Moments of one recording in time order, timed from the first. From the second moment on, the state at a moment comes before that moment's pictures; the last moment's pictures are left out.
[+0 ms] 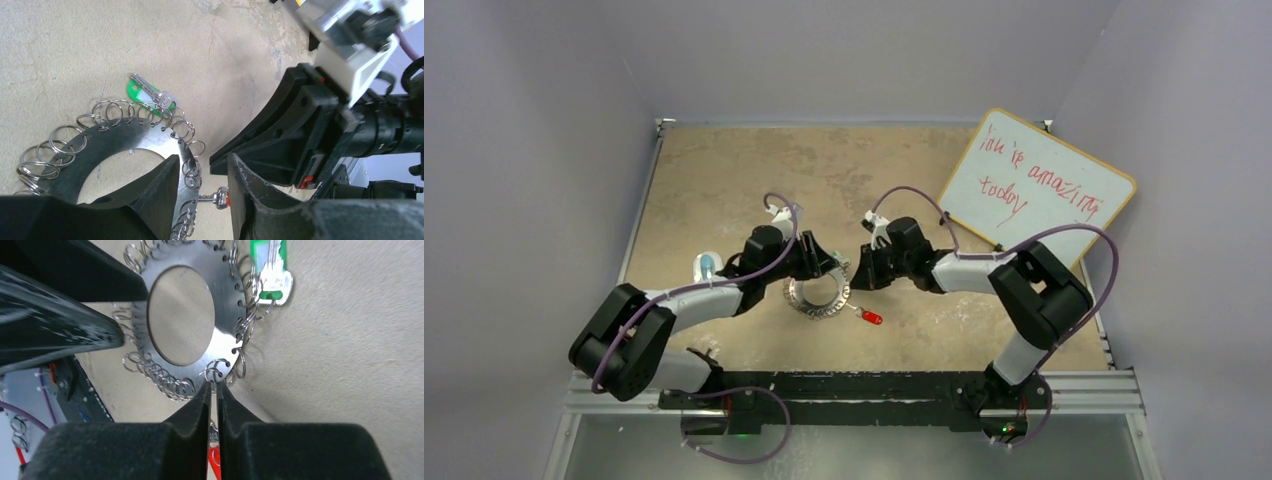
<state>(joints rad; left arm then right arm) -0.55 1.36 0.48 0.42 0.26 -0.72 0.67 1.69 0.72 0.22 -0.48 0.45</state>
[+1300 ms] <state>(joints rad) -0.59 1.67 0.43 0.72 0.38 -0.86 0.61 1.81 0.74 0.28 -0.65 0.55</state>
